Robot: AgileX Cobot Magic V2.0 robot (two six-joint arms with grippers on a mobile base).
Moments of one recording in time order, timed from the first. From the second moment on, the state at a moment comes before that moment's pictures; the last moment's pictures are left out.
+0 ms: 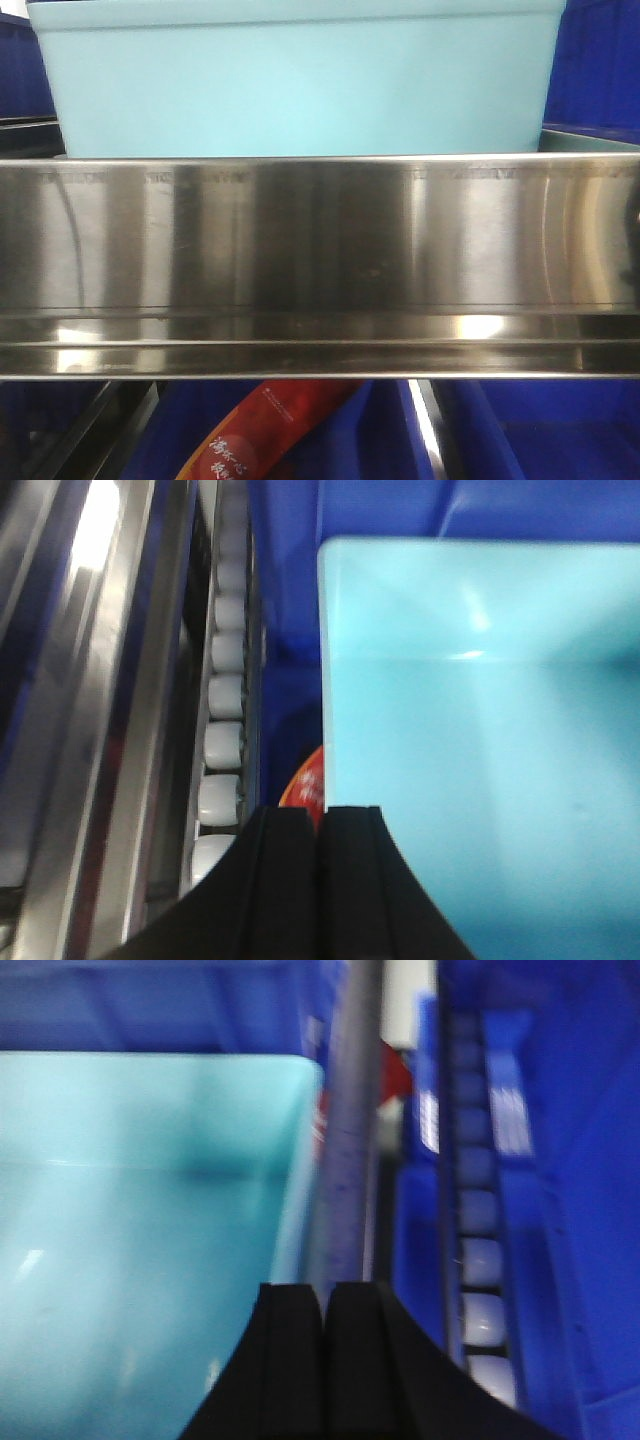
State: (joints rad) left arm -0.38 1.57 -1.68 0.27 1.08 -0.44; right arm 0.23 1.48 -1.54 -0.09 0.94 0.31
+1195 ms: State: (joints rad) left arm -0.31 1.82 -1.81 0.19 1.09 -0.45; right arm 0.27 1.82 -1.75 -0.14 1.09 0.39
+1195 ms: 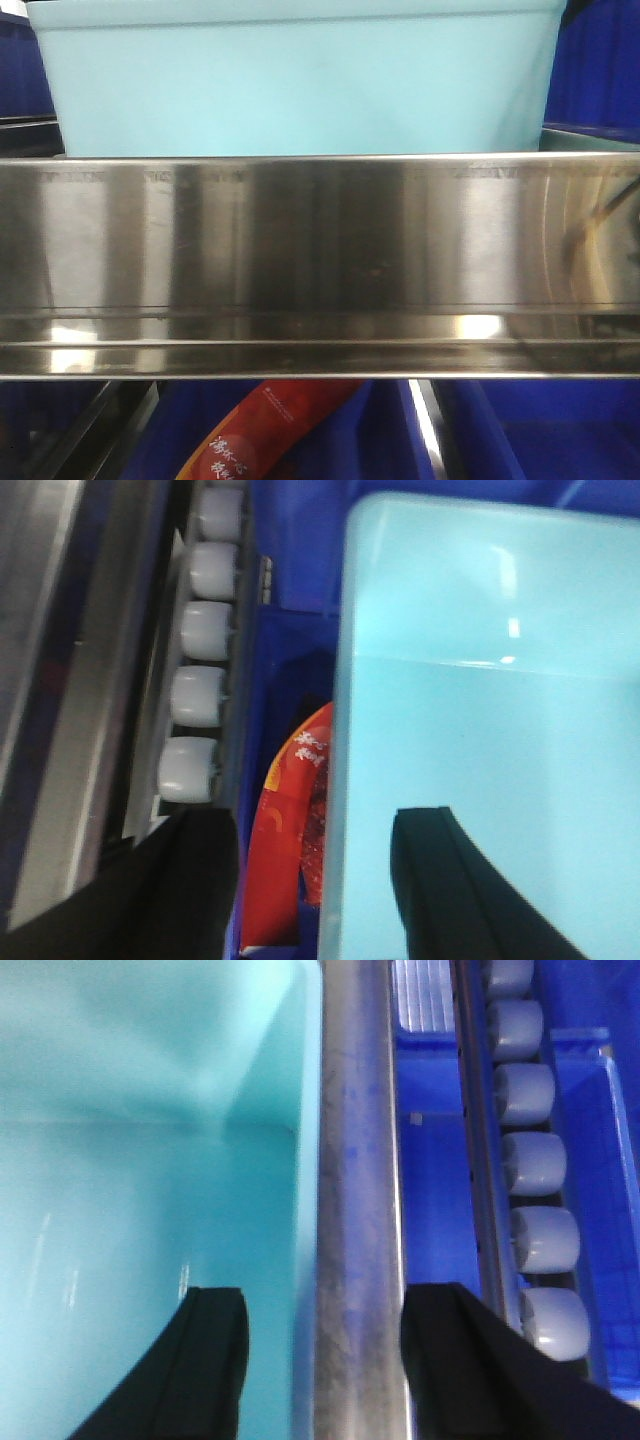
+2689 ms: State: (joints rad) left arm -0.31 1.87 -1.78 0.15 1.11 -0.42; right arm 0.27 1.84 -1.75 -0.12 1.08 0.41
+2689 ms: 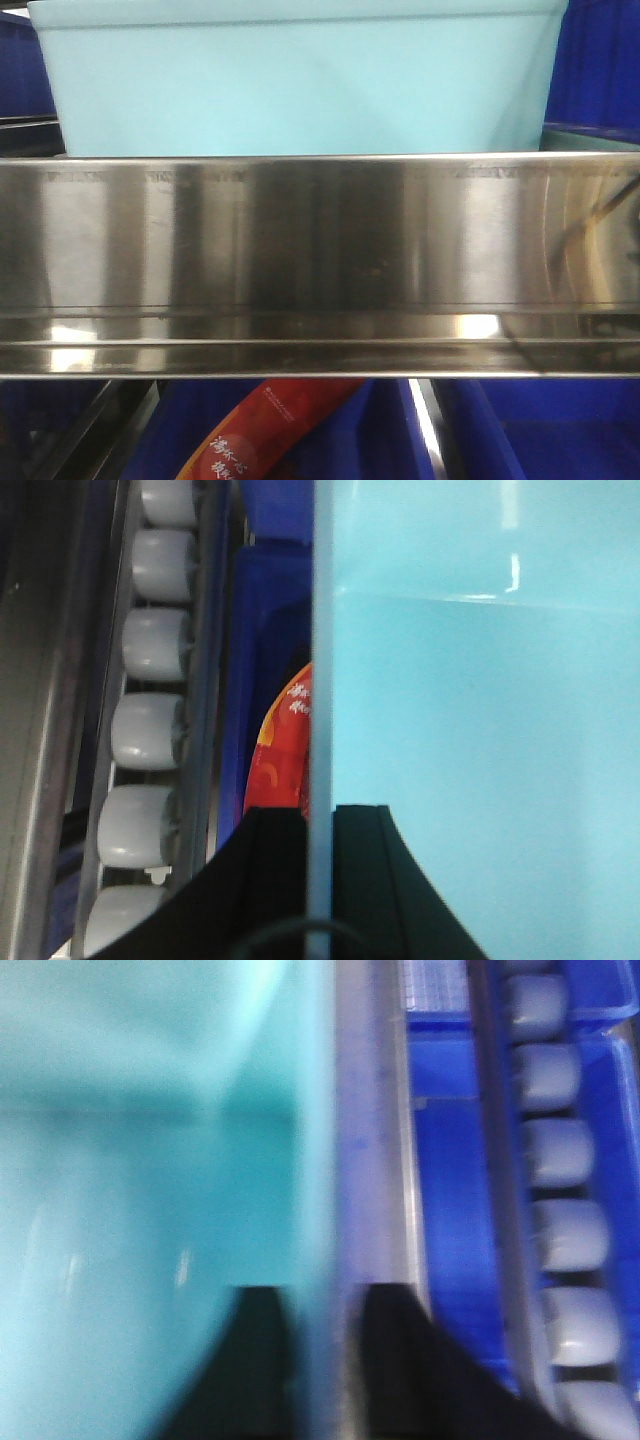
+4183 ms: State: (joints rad) left arm -0.40 1.56 -1.99 0.27 1.23 -0.49; right arm 0.40 1.60 -2.01 -0.28 1.23 0.47
